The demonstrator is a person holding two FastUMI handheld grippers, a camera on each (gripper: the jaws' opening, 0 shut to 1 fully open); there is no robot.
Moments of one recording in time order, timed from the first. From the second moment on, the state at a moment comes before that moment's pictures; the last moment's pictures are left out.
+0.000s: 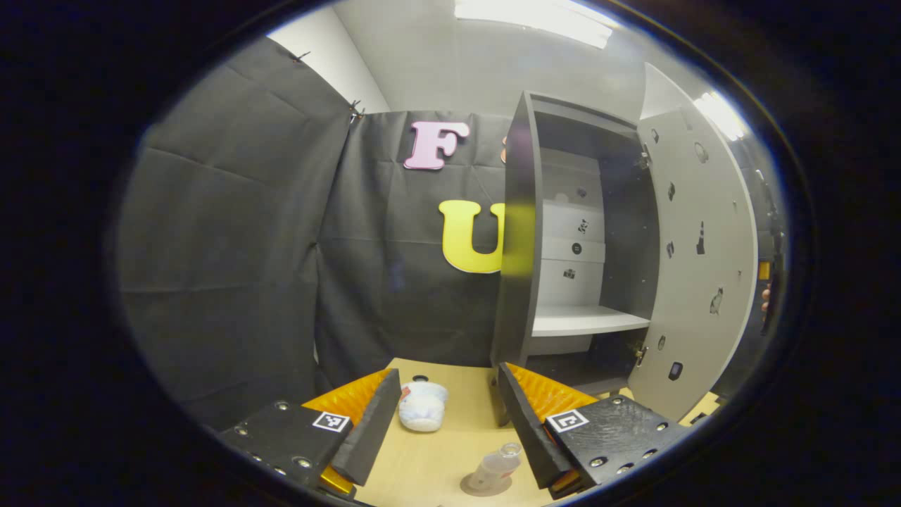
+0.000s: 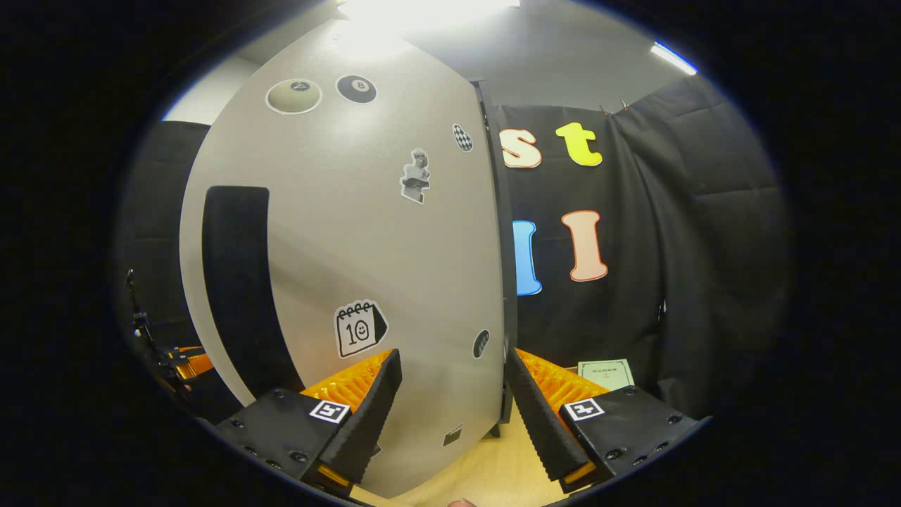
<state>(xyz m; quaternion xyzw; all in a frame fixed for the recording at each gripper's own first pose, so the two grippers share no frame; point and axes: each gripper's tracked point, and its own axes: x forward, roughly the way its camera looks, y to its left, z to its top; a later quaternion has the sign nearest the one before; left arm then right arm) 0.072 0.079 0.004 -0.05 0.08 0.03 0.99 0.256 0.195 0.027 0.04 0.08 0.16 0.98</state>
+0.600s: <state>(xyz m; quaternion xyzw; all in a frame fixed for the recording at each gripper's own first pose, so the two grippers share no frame) 0.052 0.113 0.006 -0.04 0.08 0.06 0.99 0.288 0.268 0.010 0.02 0.09 0.19 0.98</state>
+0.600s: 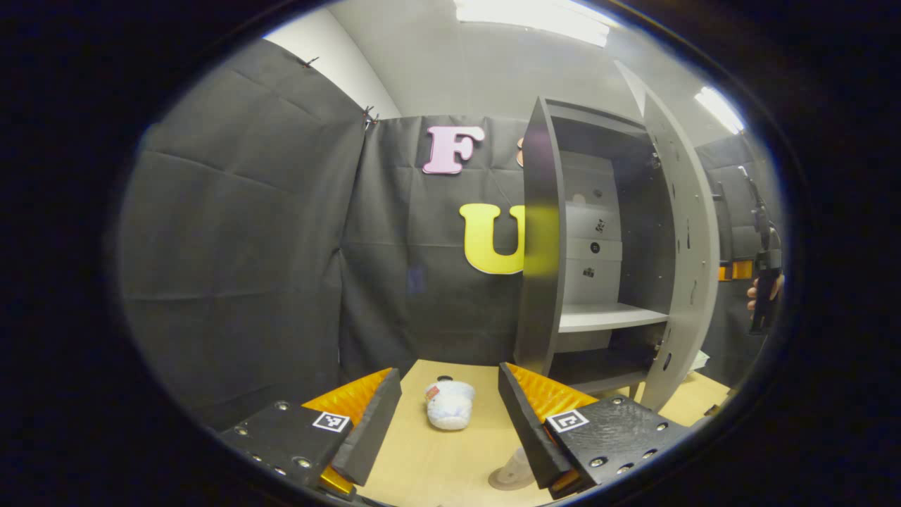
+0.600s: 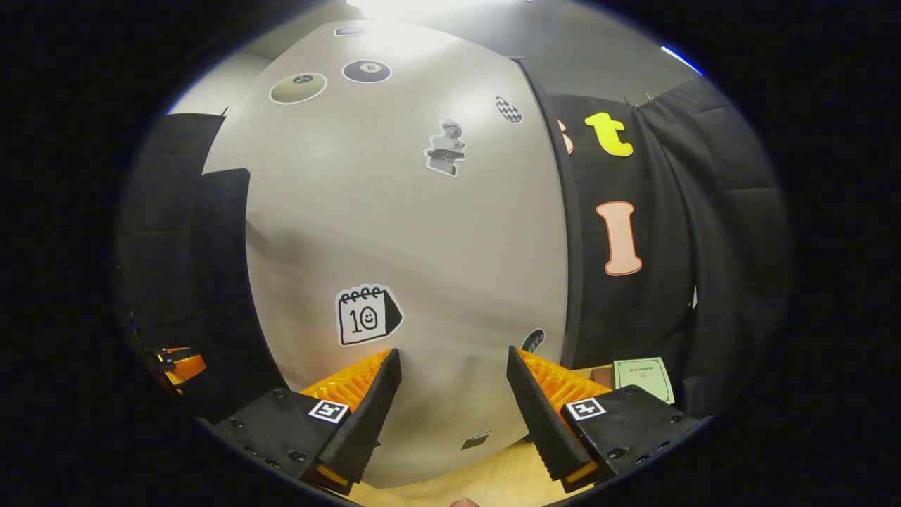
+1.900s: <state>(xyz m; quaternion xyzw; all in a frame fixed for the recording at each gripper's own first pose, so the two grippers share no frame) 0.041 0.119 0.004 -0.04 0.10 0.08 0.99 0.328 0.312 -0.014 0.08 0.10 0.15 0.98</state>
